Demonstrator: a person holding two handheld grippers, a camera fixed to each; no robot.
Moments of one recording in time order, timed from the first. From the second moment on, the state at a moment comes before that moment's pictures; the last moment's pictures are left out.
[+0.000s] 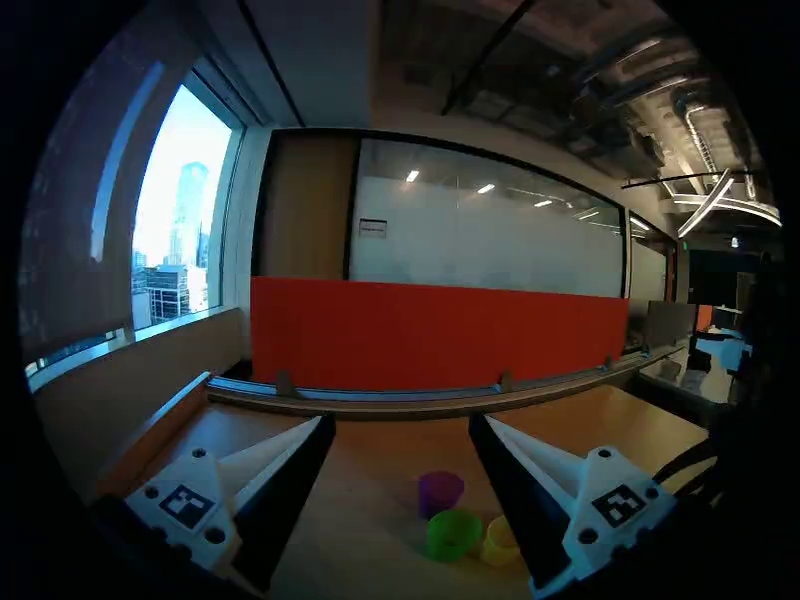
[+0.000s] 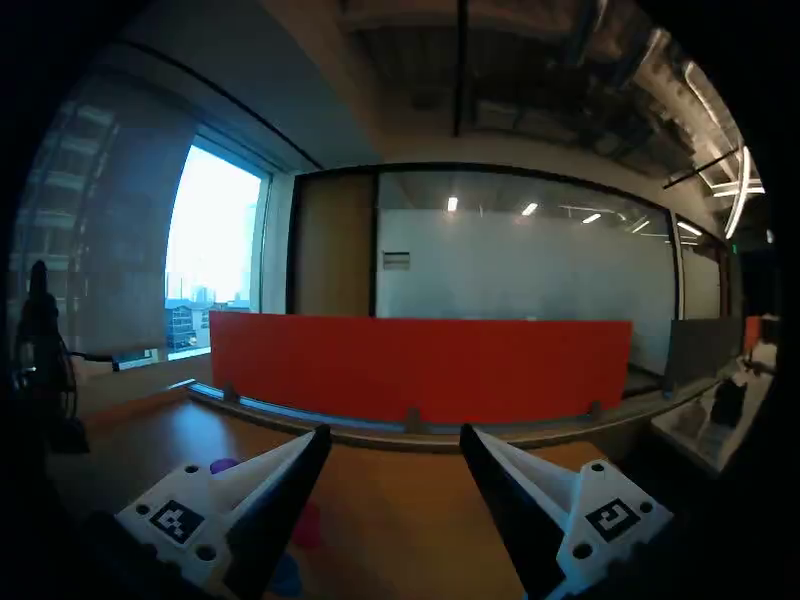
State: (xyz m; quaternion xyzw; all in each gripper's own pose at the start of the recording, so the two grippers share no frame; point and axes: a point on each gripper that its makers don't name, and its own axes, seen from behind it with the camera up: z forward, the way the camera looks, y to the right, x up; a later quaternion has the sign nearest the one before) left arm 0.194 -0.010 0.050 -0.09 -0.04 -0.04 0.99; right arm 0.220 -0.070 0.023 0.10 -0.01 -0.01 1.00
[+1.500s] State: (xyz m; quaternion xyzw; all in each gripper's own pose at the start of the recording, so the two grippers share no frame) left arm 0.225 0.077 0.025 -0.30 -0.04 -0.05 0.95; right arm 0.241 -0.148 0.003 0.29 -0.01 0.02 0.96
